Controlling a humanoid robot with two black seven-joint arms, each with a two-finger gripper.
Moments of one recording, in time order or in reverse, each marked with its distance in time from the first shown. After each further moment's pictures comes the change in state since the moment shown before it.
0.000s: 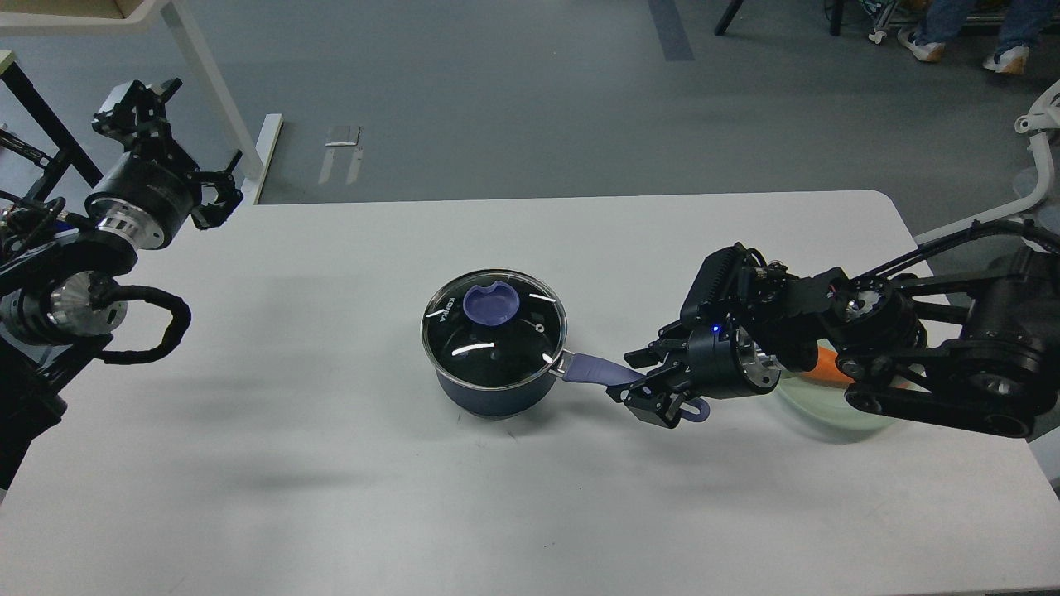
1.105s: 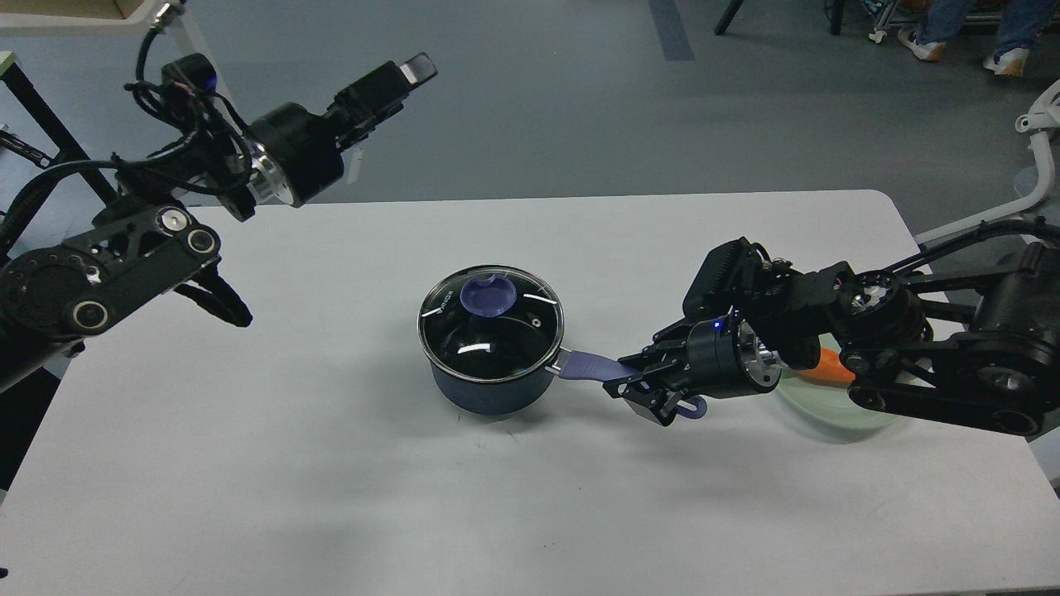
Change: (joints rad) left arm -0.202 -0.100 0.101 -0.225 1.283 0.084 -0.007; right arm 0.015 -0.011 -0.001 0.029 0.067 0.003 0.010
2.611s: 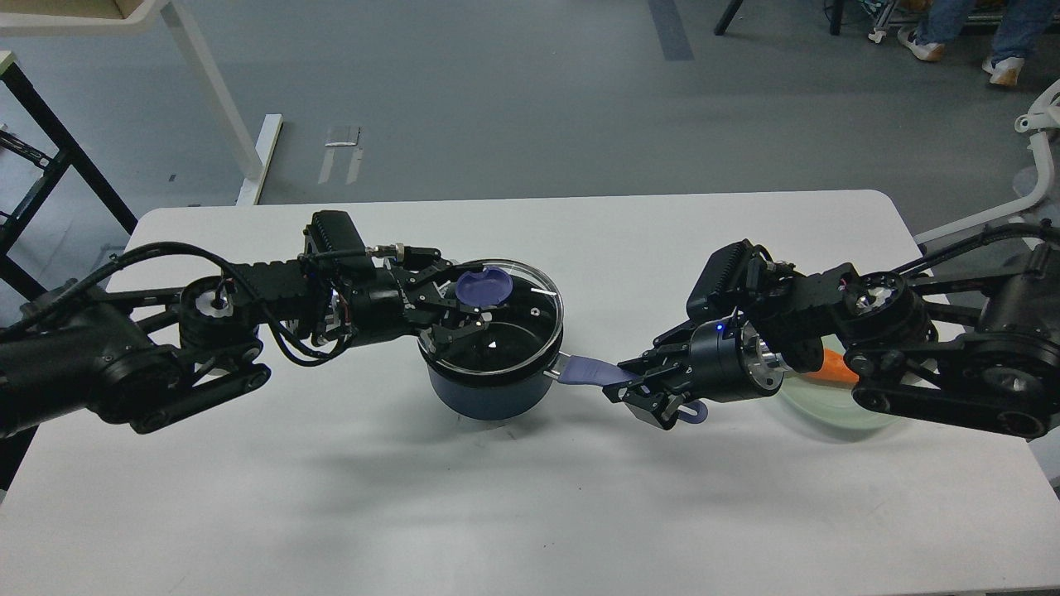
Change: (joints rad) left arm -0.091 -0.005 0.469 0.009 0.615 0.244 -0.067; right arm -0.001 -0.013 -0.003 0.010 0.014 0.000 0.017
